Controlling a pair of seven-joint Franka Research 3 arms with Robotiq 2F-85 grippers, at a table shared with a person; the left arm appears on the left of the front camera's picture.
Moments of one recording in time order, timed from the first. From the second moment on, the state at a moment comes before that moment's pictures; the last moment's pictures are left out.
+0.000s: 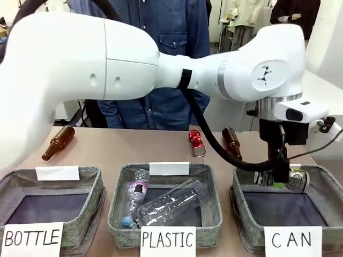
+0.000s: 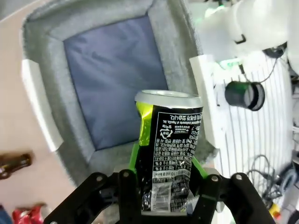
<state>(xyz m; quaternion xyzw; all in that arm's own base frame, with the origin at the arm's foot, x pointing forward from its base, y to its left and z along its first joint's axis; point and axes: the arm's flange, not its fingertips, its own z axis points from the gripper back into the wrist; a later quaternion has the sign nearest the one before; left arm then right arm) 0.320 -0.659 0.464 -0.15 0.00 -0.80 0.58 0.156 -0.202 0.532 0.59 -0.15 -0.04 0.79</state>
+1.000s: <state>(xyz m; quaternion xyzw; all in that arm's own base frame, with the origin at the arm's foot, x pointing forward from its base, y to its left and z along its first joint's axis) 0.323 -0.654 0.482 -0.13 0.00 -0.81 0.58 0.156 -0.202 0.532 0.59 -0.15 -0.04 0.79</state>
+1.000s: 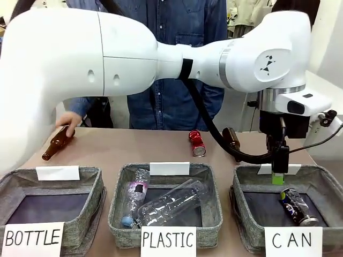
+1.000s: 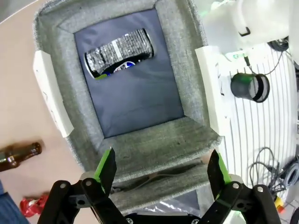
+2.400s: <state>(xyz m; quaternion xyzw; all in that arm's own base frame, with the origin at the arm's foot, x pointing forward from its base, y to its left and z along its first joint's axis) 0.189 -0.102 0.622 -0.33 0.02 -0.40 0.86 0.298 0.034 0.527 0.67 0.02 0.14 0.73</state>
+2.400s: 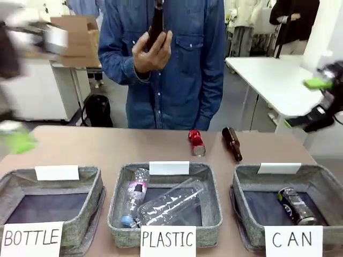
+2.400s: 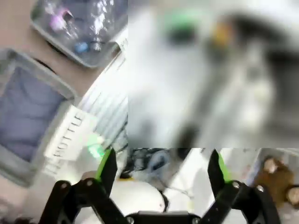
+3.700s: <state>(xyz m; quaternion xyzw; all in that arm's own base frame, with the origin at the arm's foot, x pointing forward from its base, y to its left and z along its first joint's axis) 0.127 0.190 0.607 -0.44 -0.19 -0.03 0.88 0.327 0.068 0.522 0.69 -0.01 0.11 0.71</state>
